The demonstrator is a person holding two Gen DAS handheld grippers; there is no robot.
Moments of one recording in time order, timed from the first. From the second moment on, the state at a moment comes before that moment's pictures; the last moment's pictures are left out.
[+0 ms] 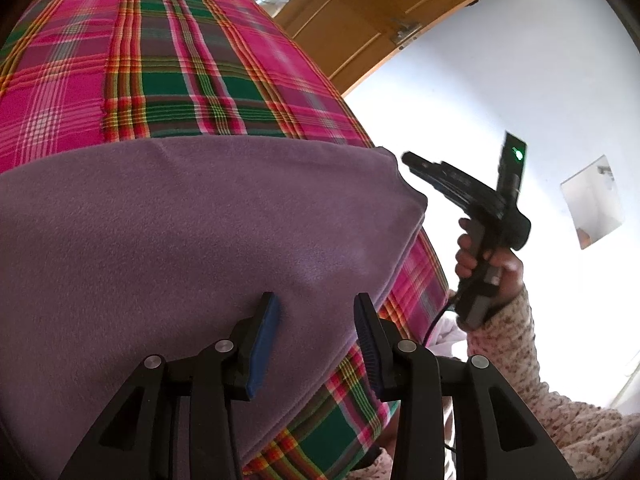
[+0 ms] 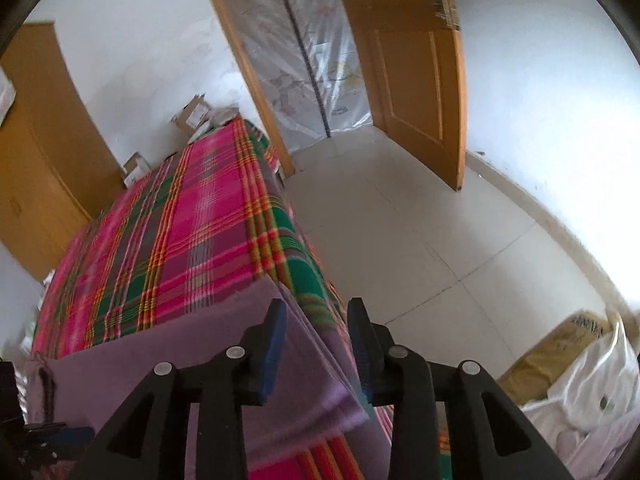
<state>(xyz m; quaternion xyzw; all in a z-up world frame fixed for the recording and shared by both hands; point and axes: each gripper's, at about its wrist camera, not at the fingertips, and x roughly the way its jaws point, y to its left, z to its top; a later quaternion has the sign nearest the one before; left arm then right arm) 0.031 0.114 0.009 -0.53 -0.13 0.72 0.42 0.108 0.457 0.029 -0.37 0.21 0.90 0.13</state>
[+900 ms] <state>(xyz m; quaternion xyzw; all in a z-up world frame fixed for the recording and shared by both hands) 0.032 0.122 0.012 -0.53 -0.12 0.73 0.41 0.148 0.447 0.000 -0.34 0.29 0.88 0.14</state>
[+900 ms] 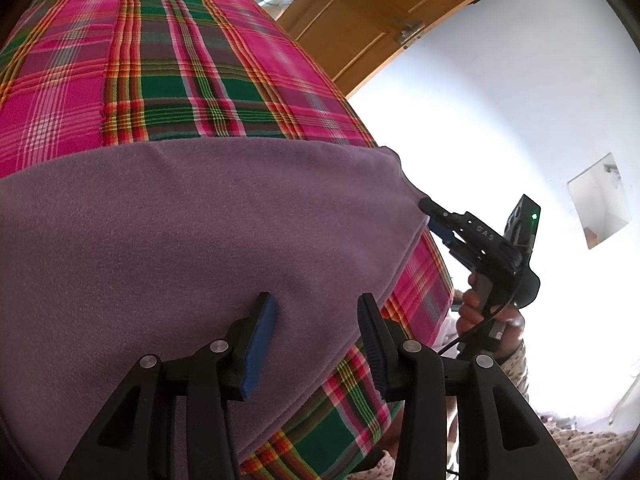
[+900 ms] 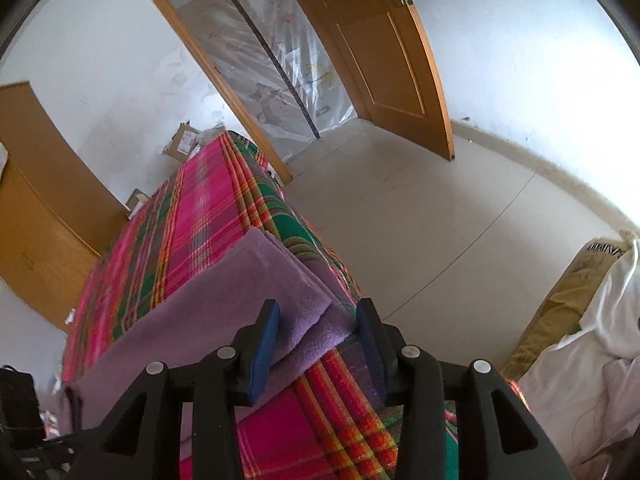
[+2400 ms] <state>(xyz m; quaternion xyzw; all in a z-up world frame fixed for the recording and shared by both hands) -0.017 0.159 0.006 -0.56 -0.16 0.70 0.41 0.152 0.358 0.078 -0.24 0.18 0.95 0.06</state>
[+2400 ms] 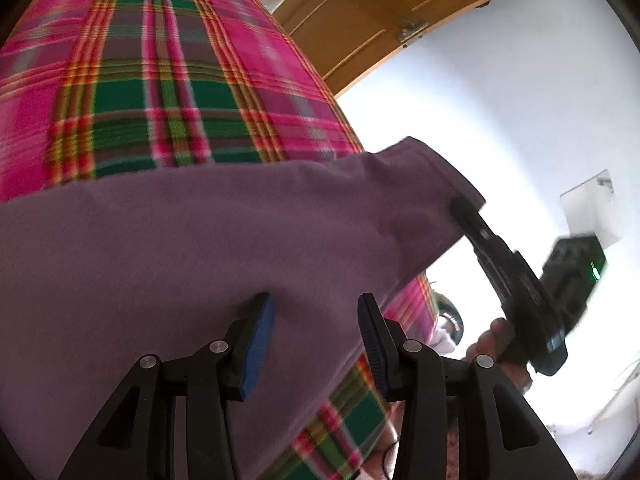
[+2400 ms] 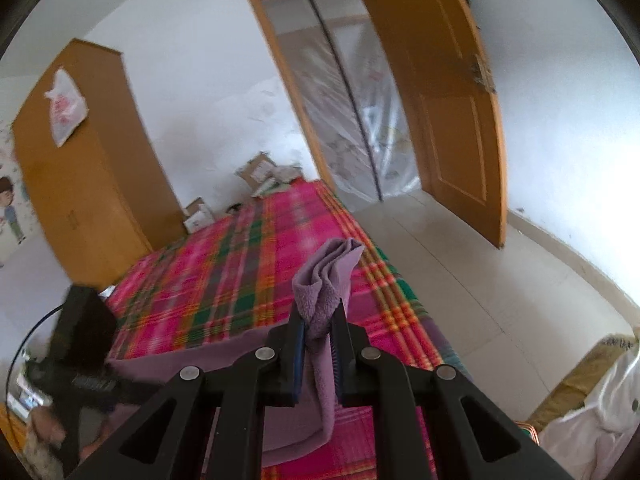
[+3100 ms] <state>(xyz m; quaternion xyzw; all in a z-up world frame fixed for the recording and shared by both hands) -0.082 0.170 -0.014 -0.58 -0.30 0.66 0.37 0.168 0.293 0.109 -0.21 0.12 0.97 -0.02</state>
